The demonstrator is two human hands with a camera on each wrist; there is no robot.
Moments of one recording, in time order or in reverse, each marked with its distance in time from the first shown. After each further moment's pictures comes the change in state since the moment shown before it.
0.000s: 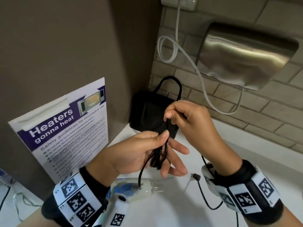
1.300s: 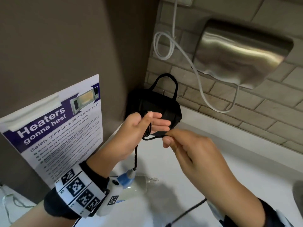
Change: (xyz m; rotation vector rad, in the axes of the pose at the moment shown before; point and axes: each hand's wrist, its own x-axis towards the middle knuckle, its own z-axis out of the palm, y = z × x) left_hand 0.027 -0.006 -0.029 0.349 0.651 0.257; right_hand -0.055 -0.042 -0.005 -0.259 -0.103 0.055
